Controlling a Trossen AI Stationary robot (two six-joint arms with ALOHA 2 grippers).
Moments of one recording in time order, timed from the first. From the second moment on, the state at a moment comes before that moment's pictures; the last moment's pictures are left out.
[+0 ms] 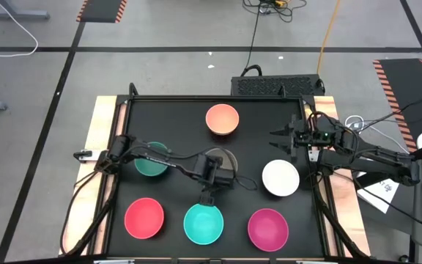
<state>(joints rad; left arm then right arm) -0.21 2.12 1.92 -1.11 -0.07 0.02 -0.35 0.42 0.48 -0.21 -0.23 0.15</state>
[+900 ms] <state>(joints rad) -0.40 1.51 1.83 -1.13 -0.49 0.01 -0.35 0.38 0.48 -0.20 -0.24 0.09</state>
